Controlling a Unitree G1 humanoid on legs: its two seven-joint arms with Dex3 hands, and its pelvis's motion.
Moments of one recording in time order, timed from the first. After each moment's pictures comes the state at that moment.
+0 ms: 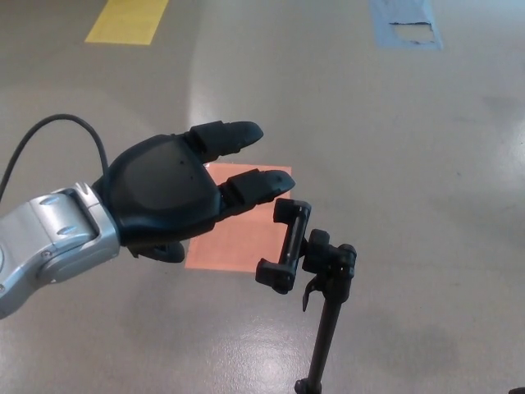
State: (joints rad) left_arm -0.59 0.76 -0.40 0.08 0.94 -0.57 -0.11; right_arm -0.36 -0.48 0.06 1.32 -0.21 -0.18 0.24
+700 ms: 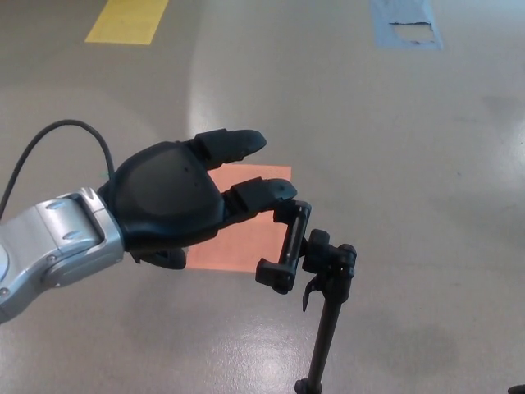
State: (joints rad) left_arm -0.59 0.76 -0.42 0.07 0.95 -0.57 -0.12; right_arm -0.37 -0.48 0.06 1.32 -0.21 -0.18 0.25
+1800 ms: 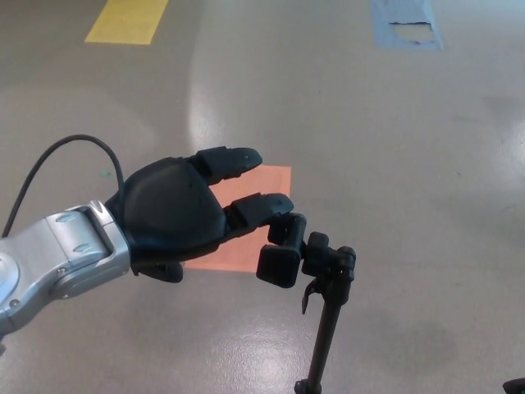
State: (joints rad) left_arm -0.57 0.75 -0.45 0.07 1.00 -0.54 -0.15; right_arm -0.38 -0.49 0.07 1.32 -0.22 -0.18 0.26
